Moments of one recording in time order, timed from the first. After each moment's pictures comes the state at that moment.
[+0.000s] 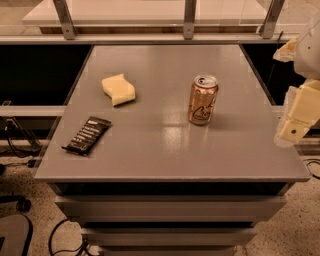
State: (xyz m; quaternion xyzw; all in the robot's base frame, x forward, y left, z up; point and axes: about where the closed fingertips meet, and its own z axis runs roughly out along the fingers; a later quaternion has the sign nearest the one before) arm 0.438 -0.216 0.980 -0.60 0.78 -0.04 0.17
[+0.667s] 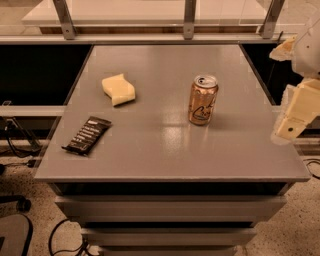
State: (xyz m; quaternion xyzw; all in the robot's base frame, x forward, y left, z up) arm 0.445 -0.214 0.979 -0.61 0.77 -0.03 0.18
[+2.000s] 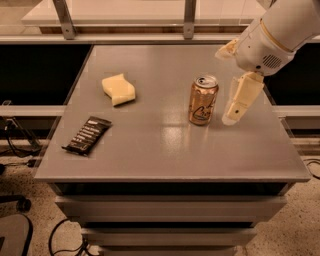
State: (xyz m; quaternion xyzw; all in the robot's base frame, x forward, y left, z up) arm 0.526 -0.144 0.941 -0.67 0.70 0.07 0.24
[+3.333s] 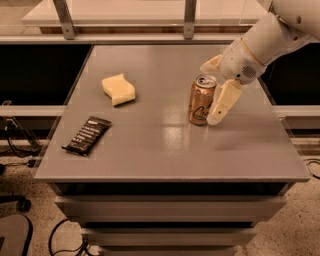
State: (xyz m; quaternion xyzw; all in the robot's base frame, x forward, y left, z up) arm 0.571 -0.124 0.889 -0.66 0.69 0.17 0.25
